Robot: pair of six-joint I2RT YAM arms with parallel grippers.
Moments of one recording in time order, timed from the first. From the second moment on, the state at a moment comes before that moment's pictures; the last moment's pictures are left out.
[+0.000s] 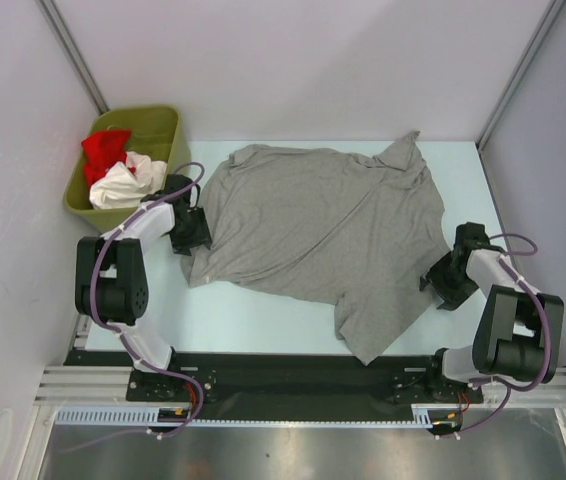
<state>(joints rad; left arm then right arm) -0.07 1.74 1.17 -0.66 -0.02 -0.36 -0.21 1.38 0.73 -0.68 0.01 0.68</state>
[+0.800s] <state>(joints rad) -0.12 1.74 1.08 -0.67 0.13 -0.36 -0.41 1.44 0.81 -0.67 0.19 0.59</state>
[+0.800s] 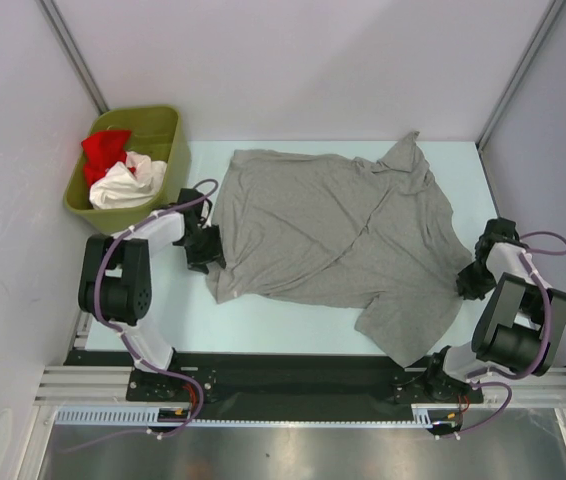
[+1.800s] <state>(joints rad) -0.21 1.58 0.97 -0.65 0.12 -0.42 -0.37 1.47 0.82 -0.67 0.11 0.54</state>
